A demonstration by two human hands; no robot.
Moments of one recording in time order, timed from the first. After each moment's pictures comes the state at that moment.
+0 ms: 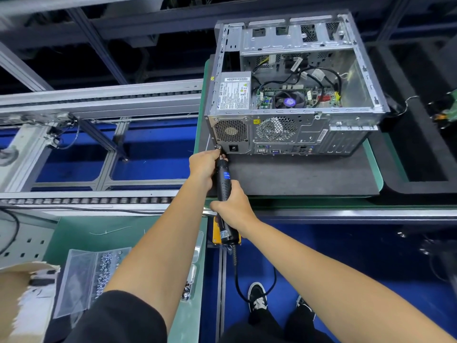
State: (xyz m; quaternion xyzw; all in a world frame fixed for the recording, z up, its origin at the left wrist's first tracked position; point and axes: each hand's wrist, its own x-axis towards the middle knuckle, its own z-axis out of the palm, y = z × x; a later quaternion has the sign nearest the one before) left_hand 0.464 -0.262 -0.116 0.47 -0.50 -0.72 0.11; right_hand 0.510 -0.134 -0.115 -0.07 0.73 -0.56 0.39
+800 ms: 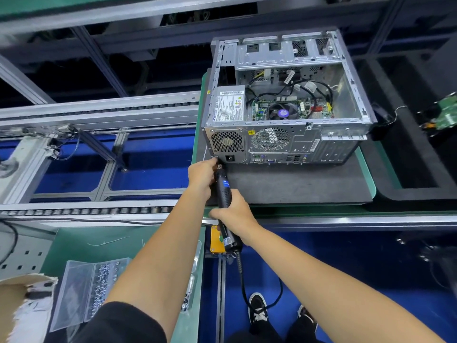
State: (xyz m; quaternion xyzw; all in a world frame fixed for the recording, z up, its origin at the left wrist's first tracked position) left_hand 0.462 -0.257 -0.111 0.50 -0.53 -0.68 0.12; right_hand 0.503 -0.123 -0.106 -0.07 0.71 -0.56 0.41
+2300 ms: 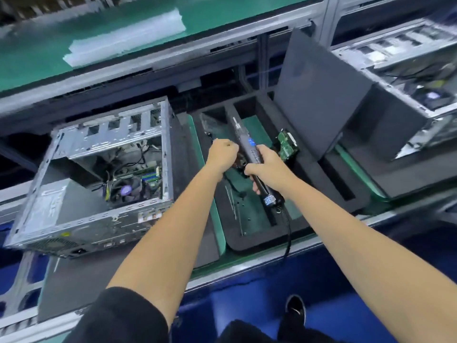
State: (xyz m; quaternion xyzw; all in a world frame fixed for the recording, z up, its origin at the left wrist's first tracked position) left_hand 0.139 0.092 -0.027 0.18 -0.87 -0.46 -0.05; right_hand 0.169 0.242 -0.027 -0.08 0.77 -0.60 0.23
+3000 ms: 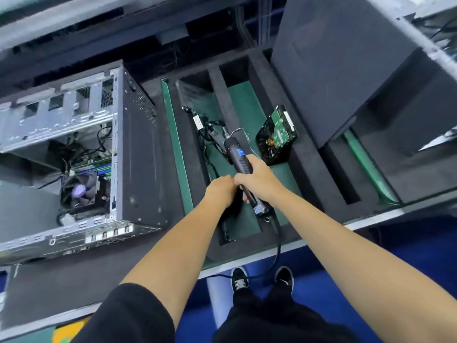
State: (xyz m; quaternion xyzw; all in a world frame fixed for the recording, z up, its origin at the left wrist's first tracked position) left_hand 0.135 0.121 -0.174 0.01 -0.95 0.00 -0.31; right_hand 0.124 0.251 -0.121 -0.02 0.75 -0.58 0.32
